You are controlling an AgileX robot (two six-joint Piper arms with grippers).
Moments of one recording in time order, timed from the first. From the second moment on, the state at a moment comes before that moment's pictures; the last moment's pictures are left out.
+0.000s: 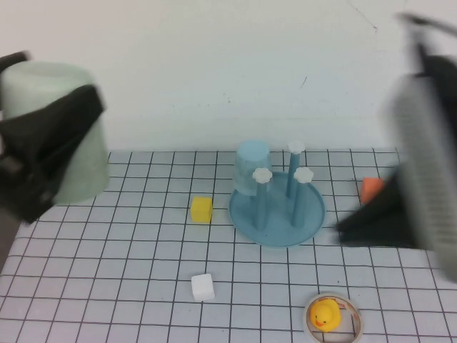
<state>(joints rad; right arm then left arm) 0.72 1.18 -1.33 0.40 1.09 -1.06 -0.11 0.77 -0.75 -1.70 0.55 1.59</state>
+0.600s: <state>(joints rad) 0.72 0.60 -0.94 -0.06 1.10 -0.57 -0.13 1.35 -1.13 -1.68 0.86 1.67</state>
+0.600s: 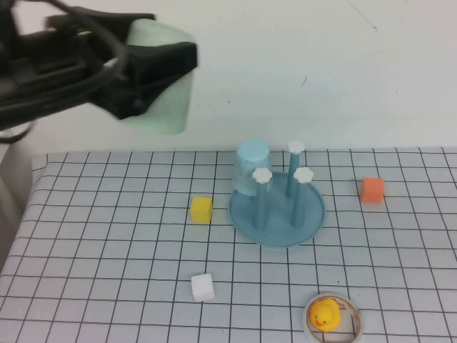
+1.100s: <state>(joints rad) 0.72 0.43 -0.75 -0.01 1.16 -0.53 -0.49 1.76 -1.38 -1.69 0.48 1.85</state>
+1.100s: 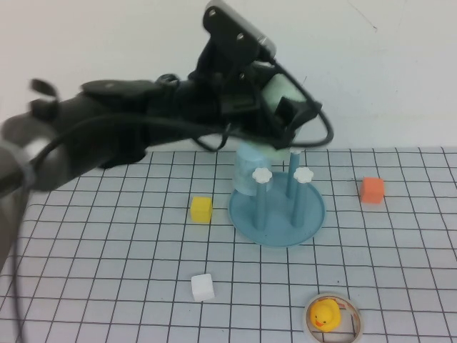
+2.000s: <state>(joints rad) 0.72 0.43 -0.73 0.03 1.17 -0.53 -0.50 2.43 -2.08 -1.70 0.47 1.76</state>
